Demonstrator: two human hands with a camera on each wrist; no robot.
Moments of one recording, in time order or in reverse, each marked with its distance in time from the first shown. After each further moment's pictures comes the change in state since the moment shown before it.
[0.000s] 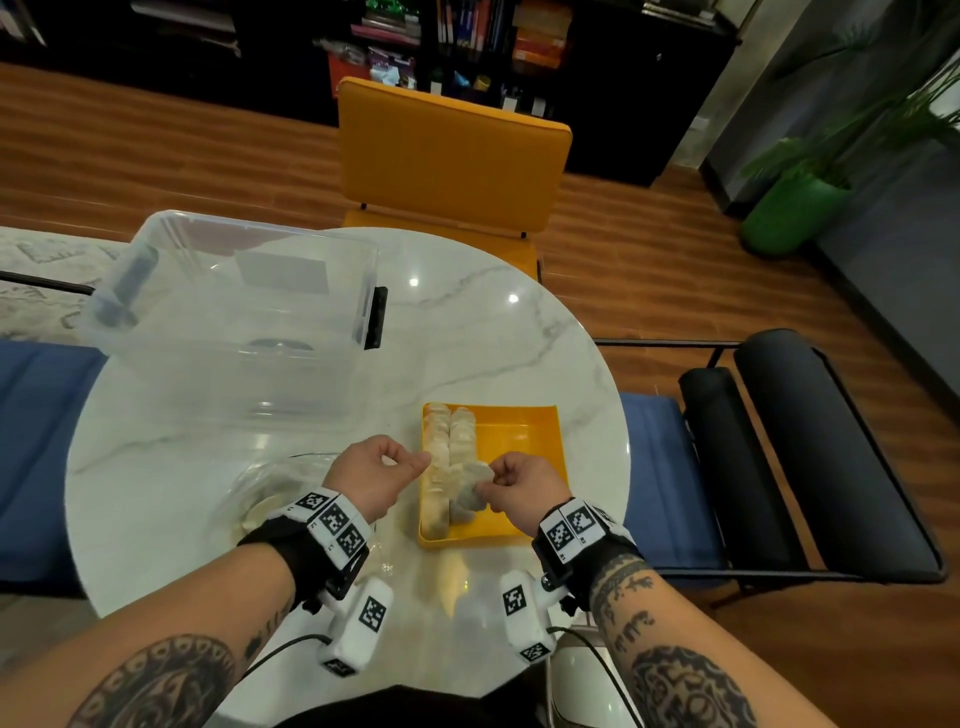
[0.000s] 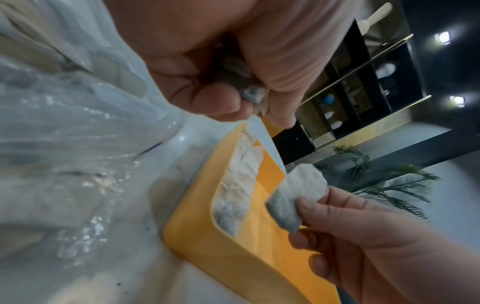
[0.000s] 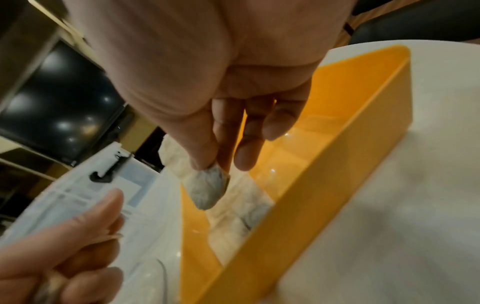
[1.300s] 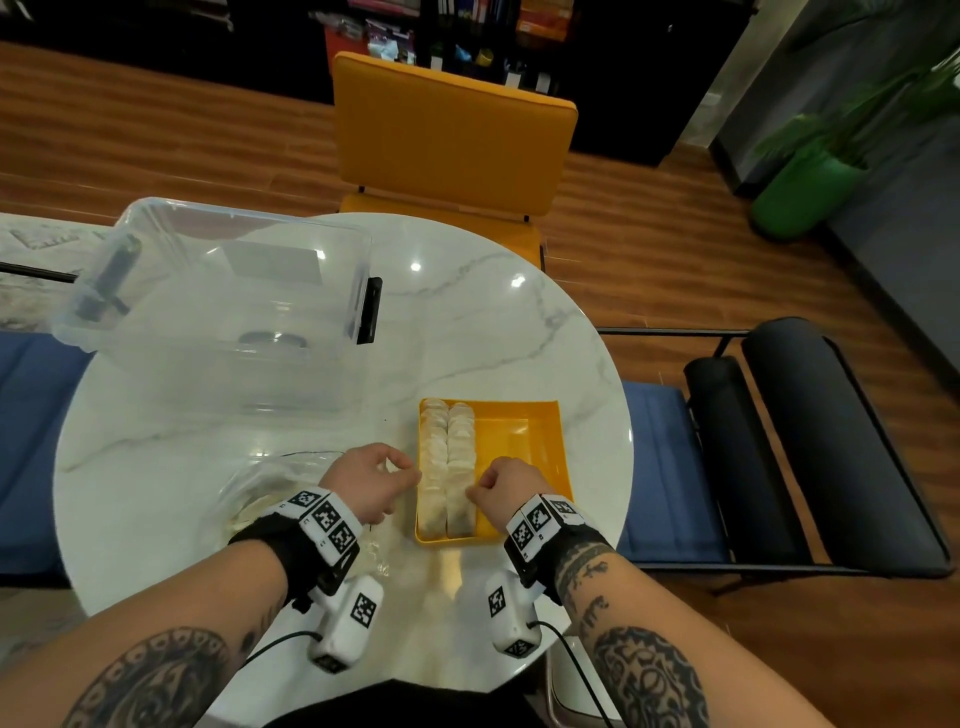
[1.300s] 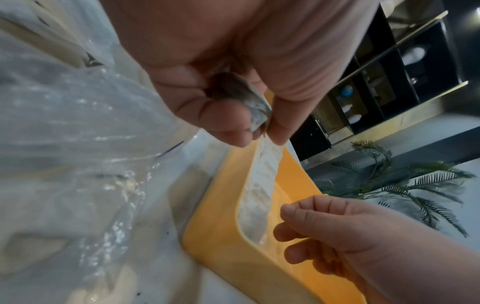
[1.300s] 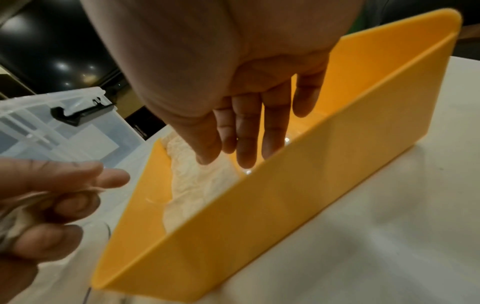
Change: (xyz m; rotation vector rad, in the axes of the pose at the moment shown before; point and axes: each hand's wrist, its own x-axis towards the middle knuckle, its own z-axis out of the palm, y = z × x) left_hand 0.011 -0.004 0.001 0.131 -0.125 -0.084; right_hand 0.016 -0.005 0.012 -0.382 -0.090 0.167
